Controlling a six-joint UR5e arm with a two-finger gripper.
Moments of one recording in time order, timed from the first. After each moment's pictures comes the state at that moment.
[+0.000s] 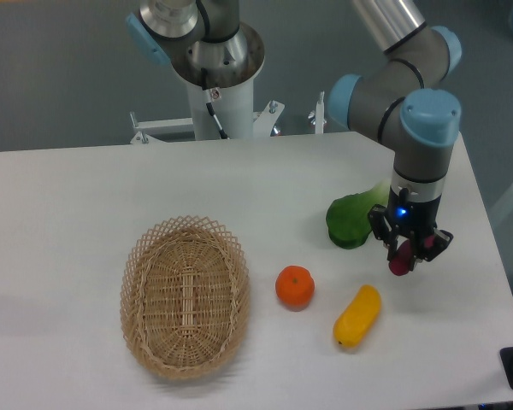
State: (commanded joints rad) arm 2.68 -1.95 -1.62 -0.77 1.37 1.25
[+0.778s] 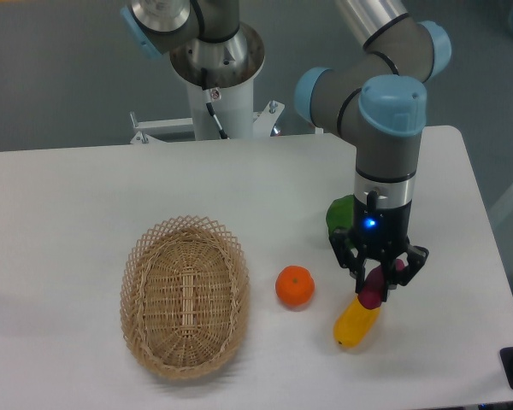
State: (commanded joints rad) arm 2.58 -1.95 -1.54 -0.77 1.31 1.01
